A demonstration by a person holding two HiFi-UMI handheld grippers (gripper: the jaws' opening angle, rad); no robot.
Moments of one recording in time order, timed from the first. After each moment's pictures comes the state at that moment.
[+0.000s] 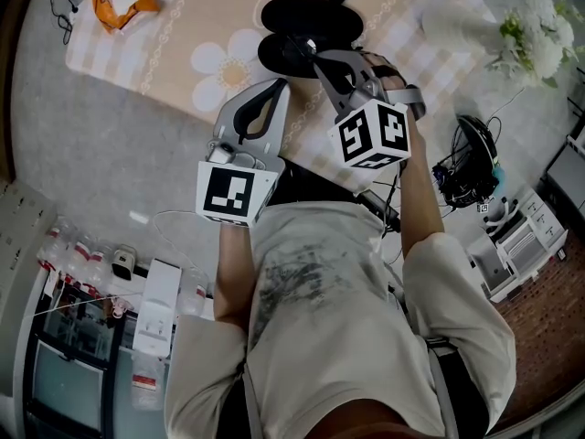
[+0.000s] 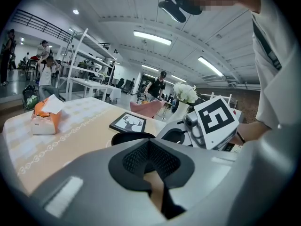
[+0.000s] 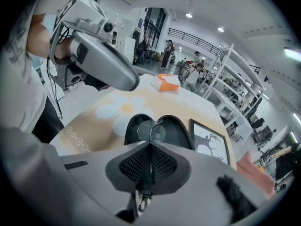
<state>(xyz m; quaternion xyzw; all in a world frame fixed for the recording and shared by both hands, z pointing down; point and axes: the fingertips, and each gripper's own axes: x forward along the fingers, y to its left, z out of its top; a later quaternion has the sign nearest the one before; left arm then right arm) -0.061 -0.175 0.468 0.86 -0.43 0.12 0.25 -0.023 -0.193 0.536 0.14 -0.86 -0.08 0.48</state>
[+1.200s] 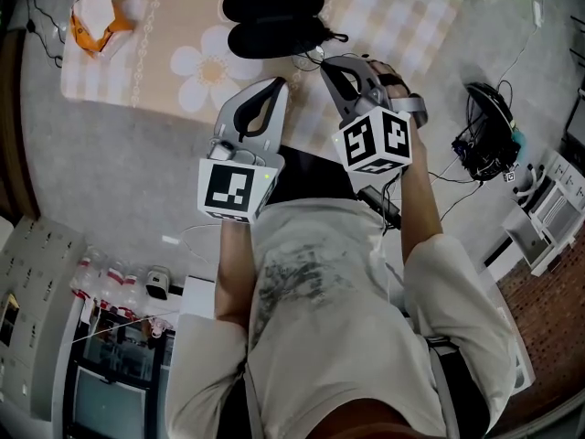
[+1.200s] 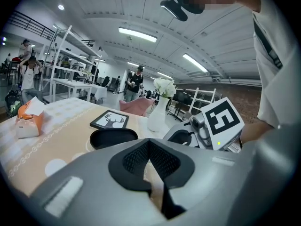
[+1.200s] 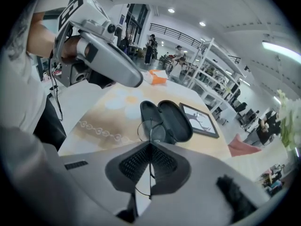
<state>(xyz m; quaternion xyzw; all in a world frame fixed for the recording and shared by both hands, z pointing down) -0.019 -0.136 0.463 0.90 -0.35 0.14 0.21 0.033 -0.137 0.529 0.24 -0.84 -0.04 0.49</state>
